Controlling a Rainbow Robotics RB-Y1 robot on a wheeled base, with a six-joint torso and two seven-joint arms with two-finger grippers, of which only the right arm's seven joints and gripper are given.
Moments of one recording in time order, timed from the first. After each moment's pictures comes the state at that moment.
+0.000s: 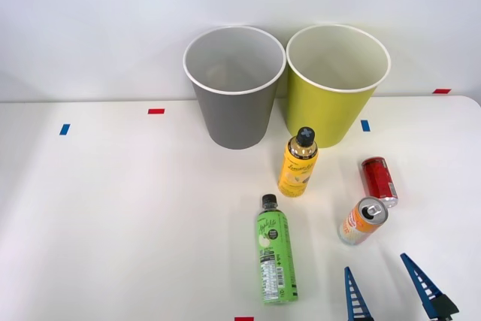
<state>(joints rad) 0.70 -0.21 0.15 -1.58 0.20 -0.91 1.23</state>
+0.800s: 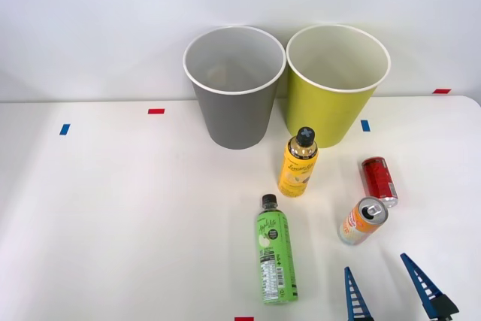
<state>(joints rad) 0.70 -0.21 0.15 -1.58 0.20 -0.91 1.23</state>
